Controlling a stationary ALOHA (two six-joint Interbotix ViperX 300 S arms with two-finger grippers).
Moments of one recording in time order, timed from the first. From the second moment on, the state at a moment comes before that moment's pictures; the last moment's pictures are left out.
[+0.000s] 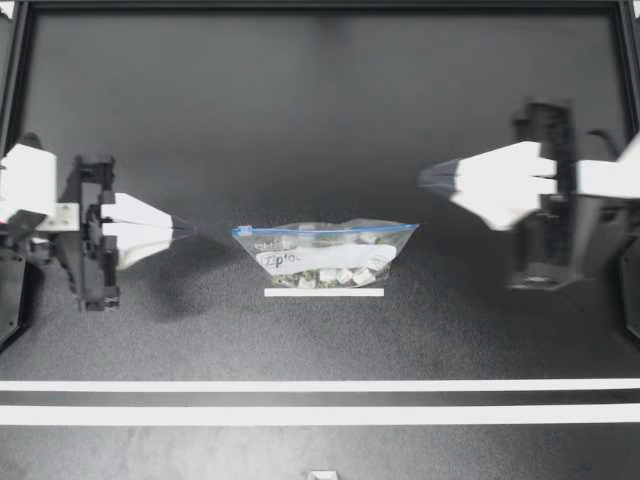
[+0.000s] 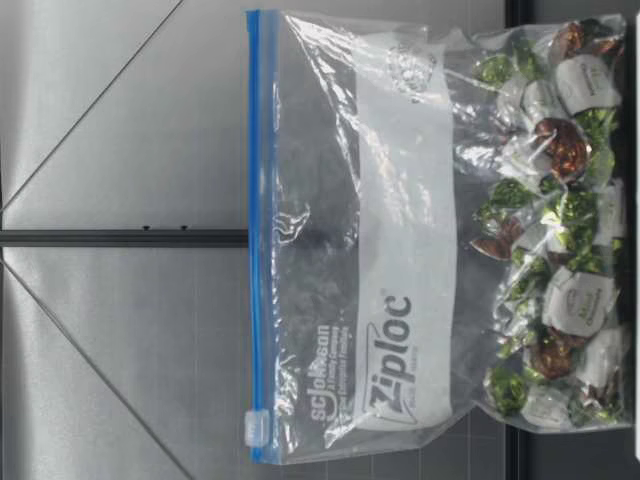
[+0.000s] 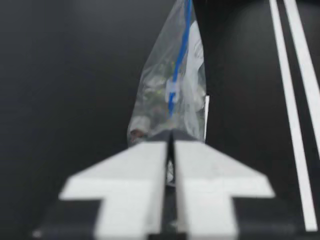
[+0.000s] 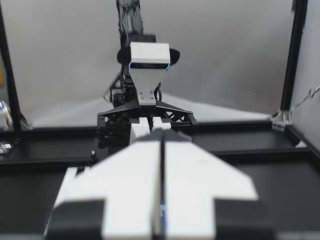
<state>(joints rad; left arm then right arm) 0.10 -0.47 1.27 -0.10 -0.51 -0.01 -0.09 -0.47 0.96 0.00 -0.58 -0.01</state>
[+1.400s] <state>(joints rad) 0.10 -0.17 1.16 -0.10 -0.65 -0.01 -0.10 0.16 0.42 -0.04 -0.08 -0.13</state>
